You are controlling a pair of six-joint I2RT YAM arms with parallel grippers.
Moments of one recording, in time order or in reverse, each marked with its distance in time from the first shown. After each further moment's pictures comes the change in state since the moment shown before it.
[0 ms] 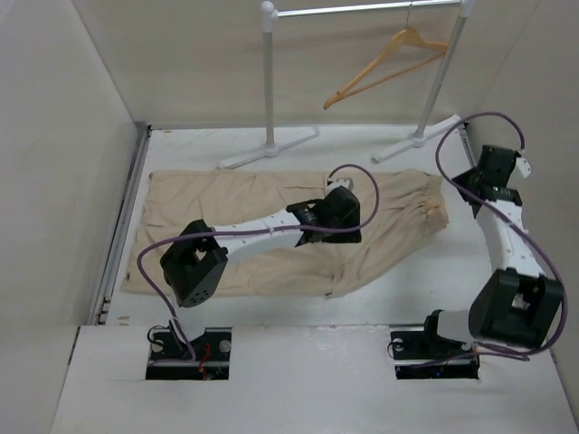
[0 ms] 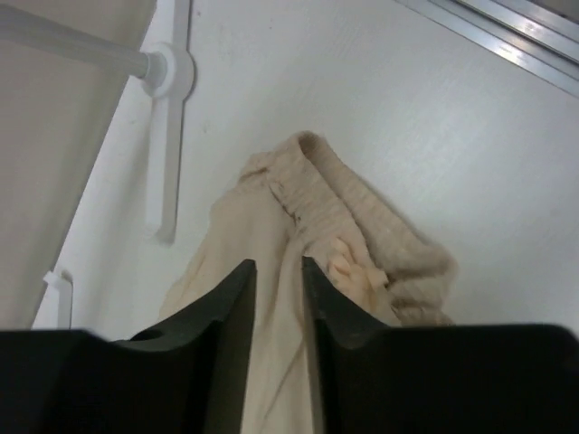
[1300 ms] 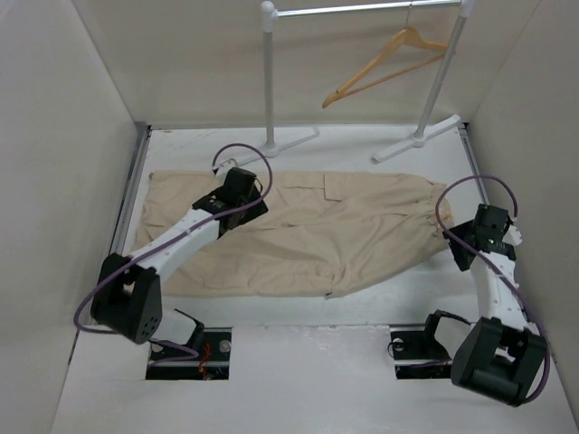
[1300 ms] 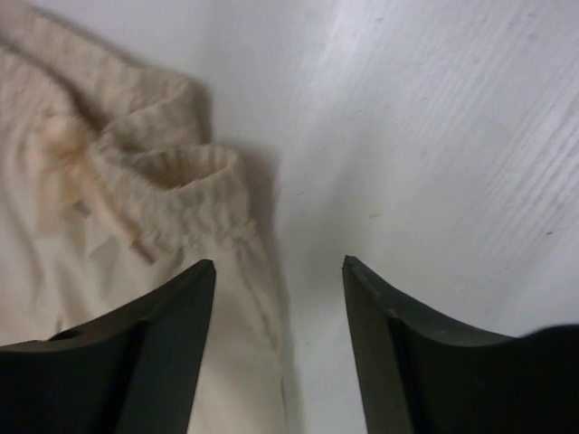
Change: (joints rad) left arm 0.523 -0.359 -0.317 -0.017 -0.127 0.029; right arm -0.145 -0.364 -0.536 -0.155 -0.039 0.057
